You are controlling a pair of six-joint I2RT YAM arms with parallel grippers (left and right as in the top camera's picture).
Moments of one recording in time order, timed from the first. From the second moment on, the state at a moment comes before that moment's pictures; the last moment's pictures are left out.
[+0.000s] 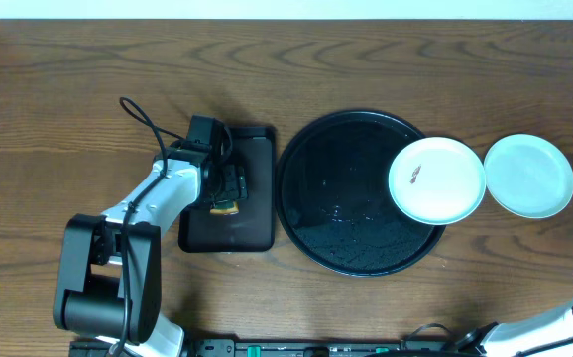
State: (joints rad) left arm -0.17 1.73 0.95 -0.59 0.05 -0.35; right arm -0.86 1.90 1.26 -0.32 0.21 0.01
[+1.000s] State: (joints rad) left arm -0.17 1.73 0.95 -0.59 0.05 -0.35; right arm -0.88 1.97 1.34 -0.40 0.05 -0.03
